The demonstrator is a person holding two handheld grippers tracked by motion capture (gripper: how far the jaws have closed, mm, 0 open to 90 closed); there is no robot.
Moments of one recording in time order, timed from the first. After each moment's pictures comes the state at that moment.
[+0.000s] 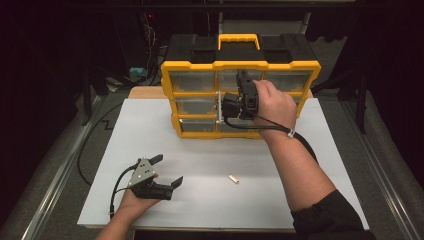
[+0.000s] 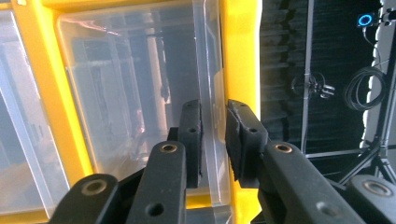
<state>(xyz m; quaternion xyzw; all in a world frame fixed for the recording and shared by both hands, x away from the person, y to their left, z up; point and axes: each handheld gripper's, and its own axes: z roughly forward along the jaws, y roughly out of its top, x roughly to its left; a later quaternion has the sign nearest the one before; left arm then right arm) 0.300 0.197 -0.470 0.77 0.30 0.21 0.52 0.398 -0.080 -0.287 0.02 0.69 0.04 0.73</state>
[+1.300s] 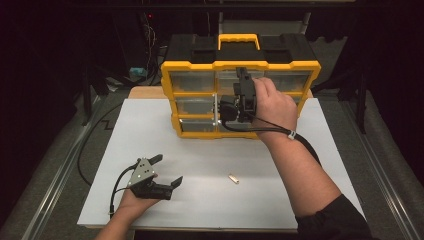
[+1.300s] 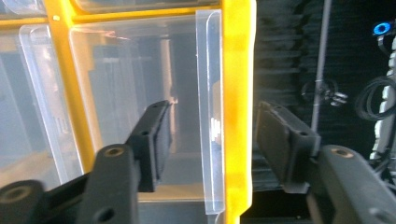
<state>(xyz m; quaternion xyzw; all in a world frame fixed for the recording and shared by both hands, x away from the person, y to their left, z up) 0.300 0.199 -0.469 0.77 0.30 0.21 0.52 0.385 -0.074 -0.277 0.01 0.71 0.03 0.70</state>
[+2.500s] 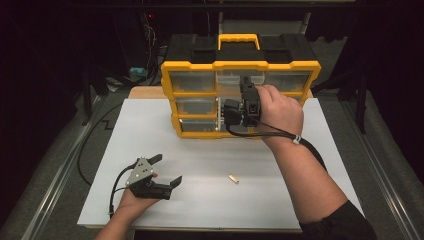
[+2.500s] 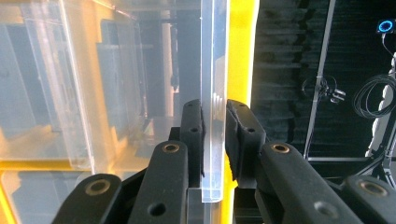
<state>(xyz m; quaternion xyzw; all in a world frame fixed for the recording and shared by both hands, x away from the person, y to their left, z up) 0.300 0.200 -0.468 0.77 0.31 0.20 0.53 0.370 -0.082 -0.277 0.00 0.71 0.00 0.70</state>
